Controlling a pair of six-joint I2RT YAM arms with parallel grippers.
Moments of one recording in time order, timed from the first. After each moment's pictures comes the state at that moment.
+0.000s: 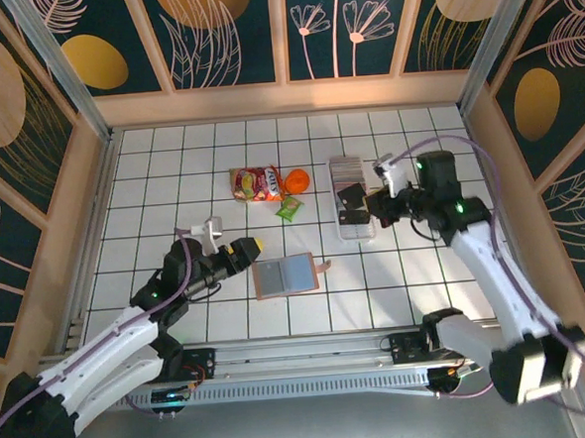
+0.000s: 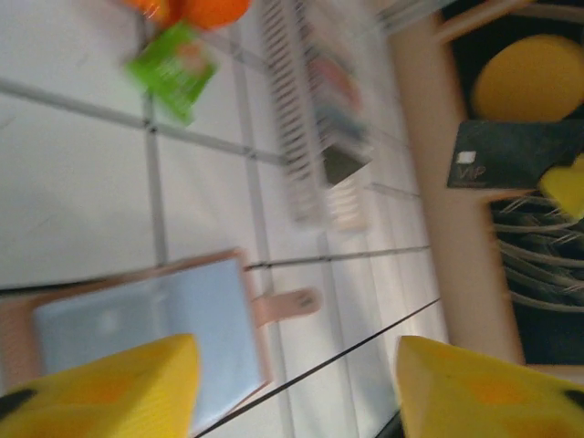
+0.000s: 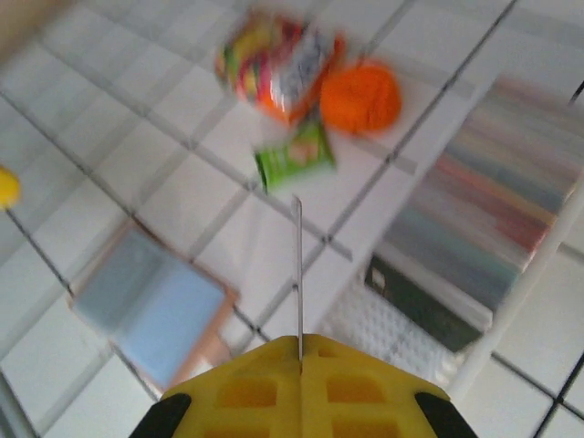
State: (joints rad) left arm -0.64 0.76 0.37 0.08 0.25 -1.03; right arm 0.24 0.96 0.90 -0.56 -0.53 -0.03
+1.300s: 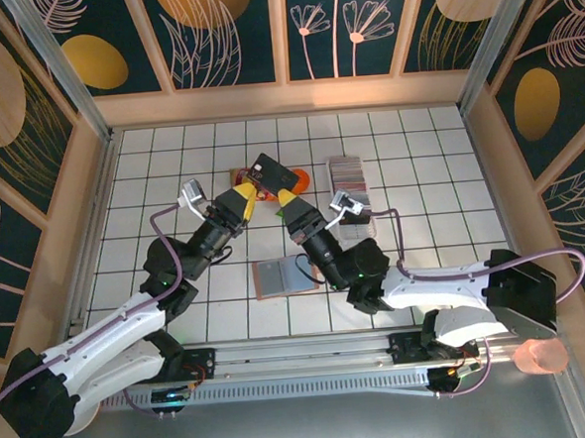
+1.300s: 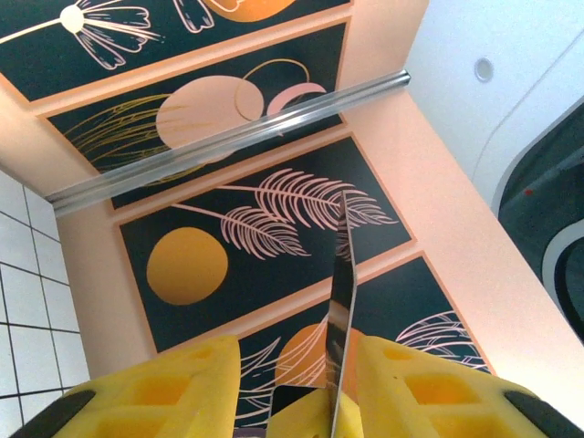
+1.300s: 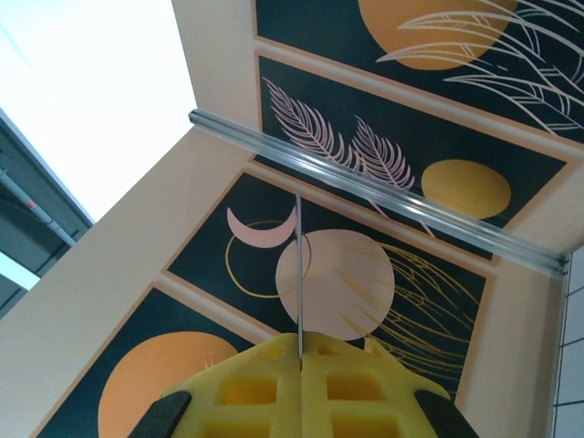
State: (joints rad) left arm -0.73 0.91 0.47 0.80 0.08 -1.34; right arm 1.24 1.30 0.62 1.17 0.55 1.02
